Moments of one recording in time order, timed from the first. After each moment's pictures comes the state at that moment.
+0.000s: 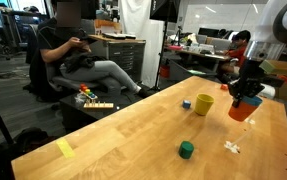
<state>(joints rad) -0.11 0.07 -0.15 -2.39 0.02 2.45 0.34</state>
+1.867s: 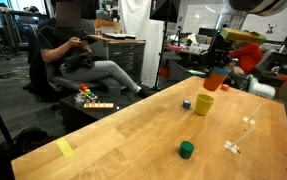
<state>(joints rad) -0.12 0.31 -0.14 -1.87 0.07 2.20 0.38</state>
